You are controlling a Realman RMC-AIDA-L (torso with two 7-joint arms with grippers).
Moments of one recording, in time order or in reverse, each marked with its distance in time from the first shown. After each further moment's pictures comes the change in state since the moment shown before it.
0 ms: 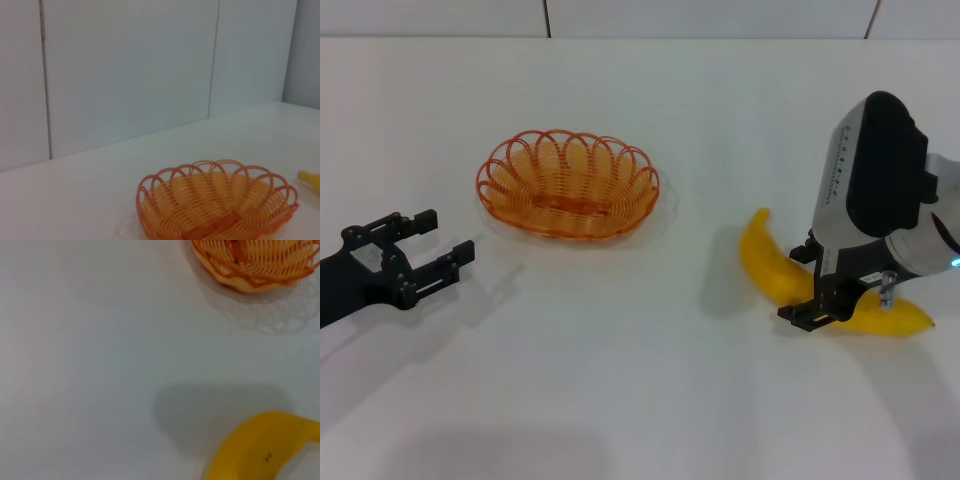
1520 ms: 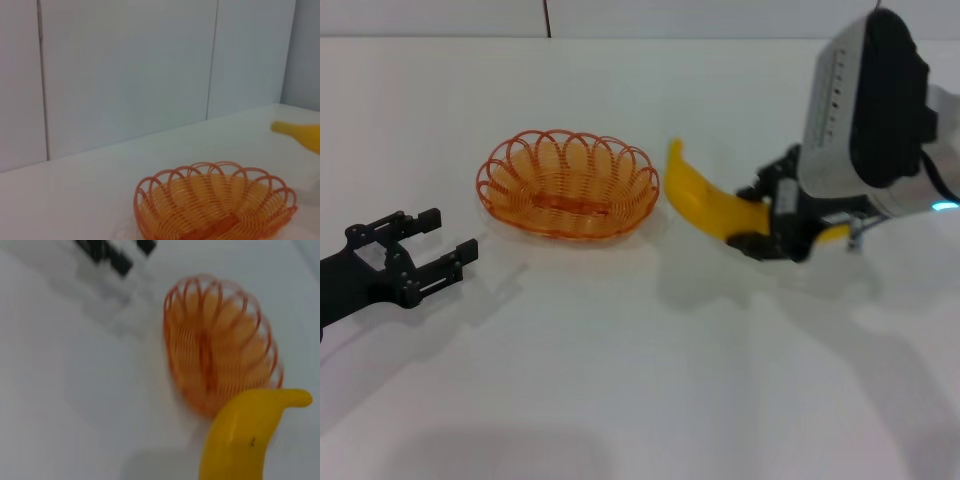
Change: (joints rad) left arm -0.009 0.000 -0.002 -0.011 0.000 0.000 0.002; right arm 0.020 -0.001 0.017 -0.168 0.105 0.007 -0.042
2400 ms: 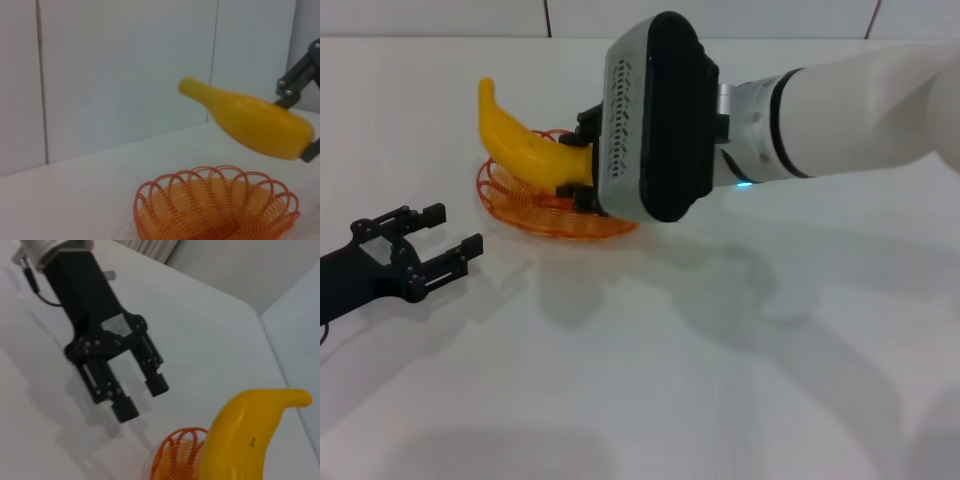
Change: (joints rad) left arm -0.014 -0.004 0.000 -0.006 -0.002 -0.009 0.000; right arm 0.204 0.006 -0.352 0.189 0.034 0.515 0.016
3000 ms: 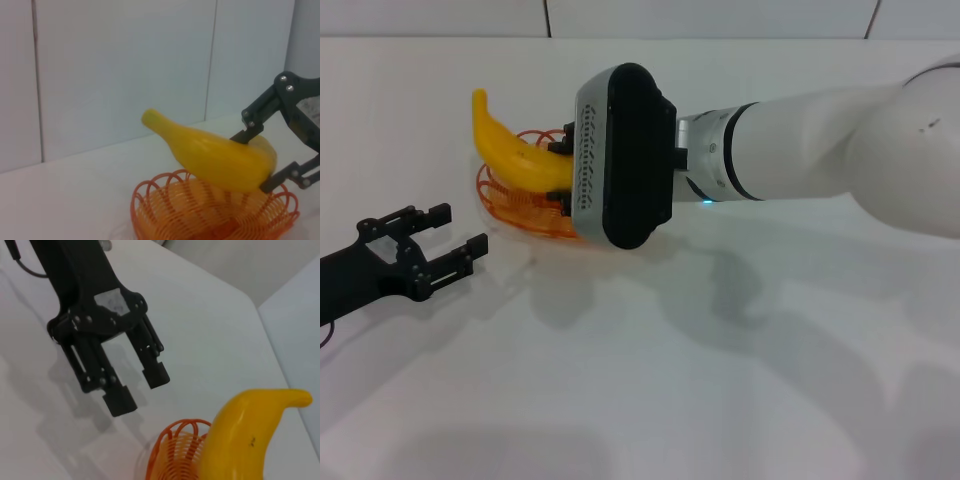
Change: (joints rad) left arm -0.013 0.002 0.002 -0.017 0.002 -0.009 0.000; right arm 0.084 0.005 -0.124 0.209 -0.006 0.220 0.026
